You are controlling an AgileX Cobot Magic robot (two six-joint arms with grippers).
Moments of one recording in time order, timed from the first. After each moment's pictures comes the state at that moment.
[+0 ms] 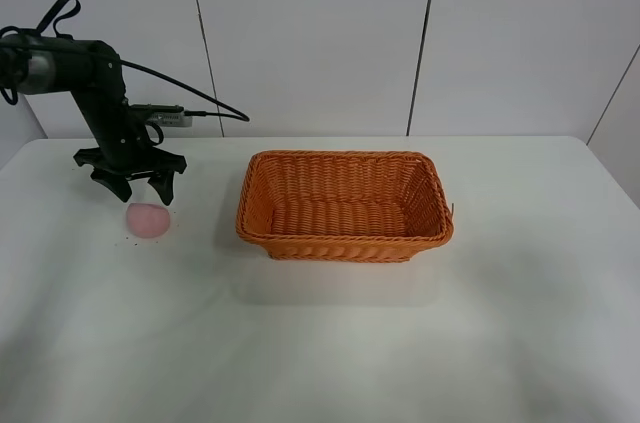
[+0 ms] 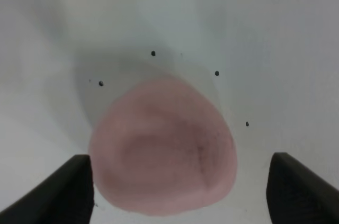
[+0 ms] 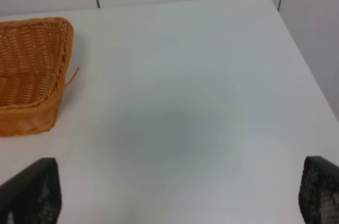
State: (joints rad) left arm -0.06 2.22 -1.70 0.00 0.95 0.04; right arm 0.00 0.00 -0.49 -0.06 1.02 0.14
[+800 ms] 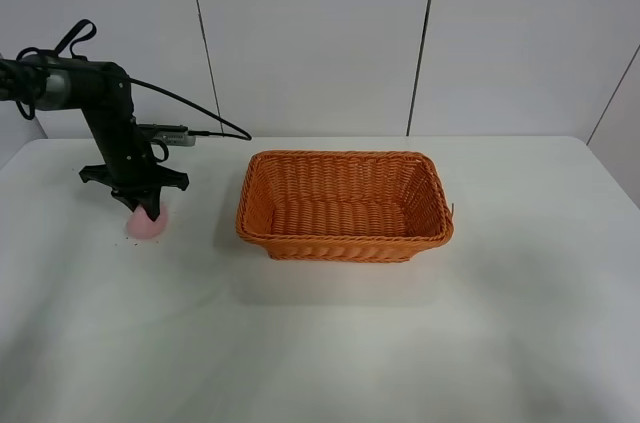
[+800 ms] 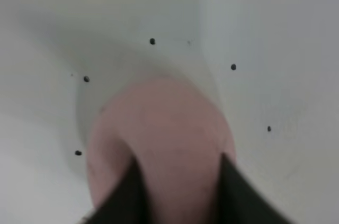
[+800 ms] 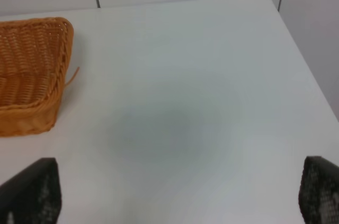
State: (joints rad) left arm -0.06 2.29 -1.70 0.01 0.95 0.03; right arm 0.00 0.00 -0.49 -0.06 1.02 0.14
